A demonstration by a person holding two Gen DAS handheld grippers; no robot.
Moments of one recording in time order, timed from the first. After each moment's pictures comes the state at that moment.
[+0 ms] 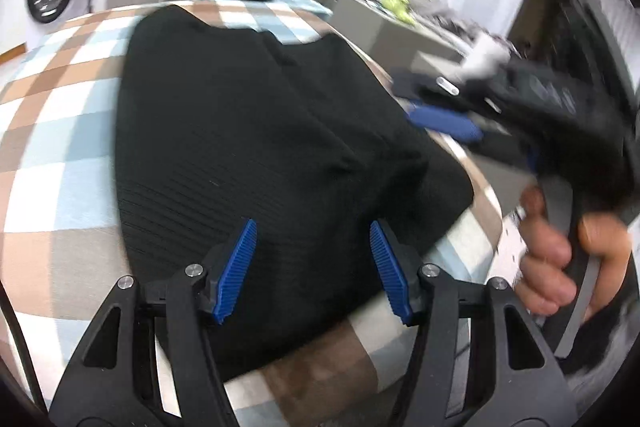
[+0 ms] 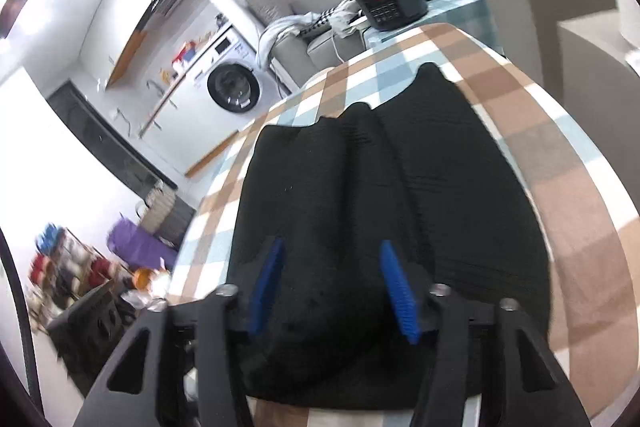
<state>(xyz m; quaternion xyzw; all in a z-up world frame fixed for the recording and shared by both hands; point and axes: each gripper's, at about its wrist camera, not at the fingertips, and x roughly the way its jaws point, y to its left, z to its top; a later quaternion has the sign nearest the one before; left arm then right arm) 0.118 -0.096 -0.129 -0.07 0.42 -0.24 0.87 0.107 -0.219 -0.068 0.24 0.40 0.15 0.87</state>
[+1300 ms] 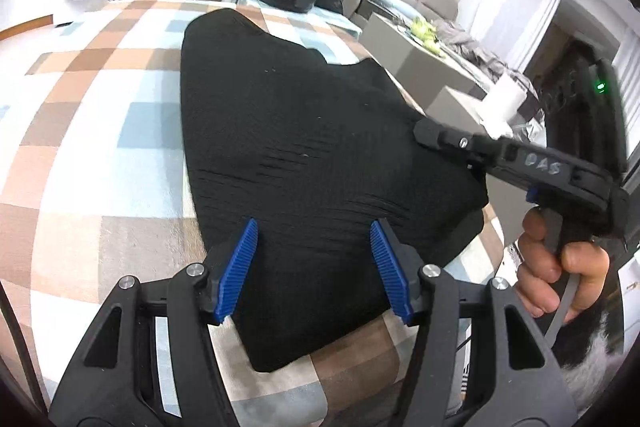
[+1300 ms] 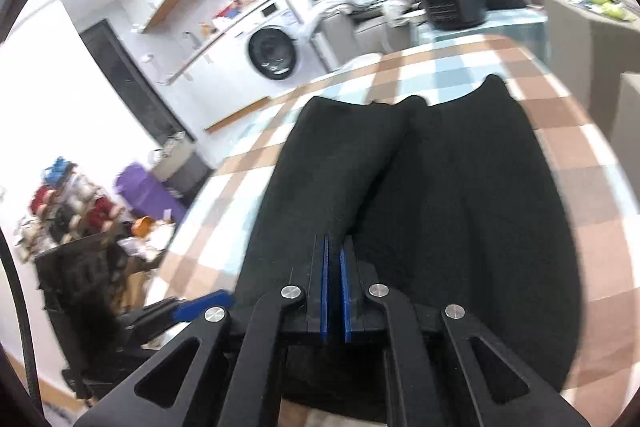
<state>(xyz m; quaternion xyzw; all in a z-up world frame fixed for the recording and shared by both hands) 0.119 -0.041 -0.116 -0.13 0.41 -0.19 0.88 0.119 -0.189 -0.066 0.16 0.41 0.21 0.87</state>
